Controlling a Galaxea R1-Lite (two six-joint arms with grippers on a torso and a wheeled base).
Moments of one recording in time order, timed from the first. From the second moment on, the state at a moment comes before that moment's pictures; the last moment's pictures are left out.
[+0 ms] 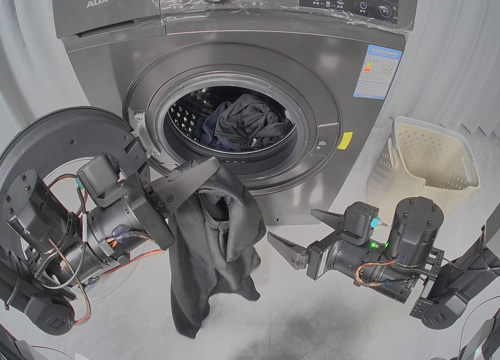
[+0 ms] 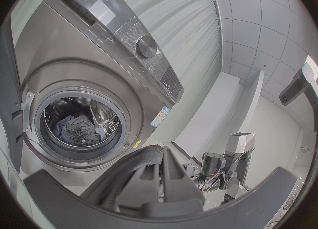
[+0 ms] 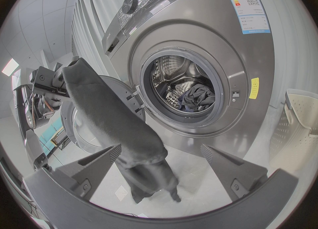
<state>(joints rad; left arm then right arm) -0.59 1.62 -0.39 -1.55 -0.35 -0.43 0.79 1.84 -0.49 -1.25 -0.09 0.15</state>
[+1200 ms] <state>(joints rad) -0.53 1.72 -0.47 -1.55 -0.27 -0.43 0.89 1.90 -0.63 -1.38 -0.02 0.12</state>
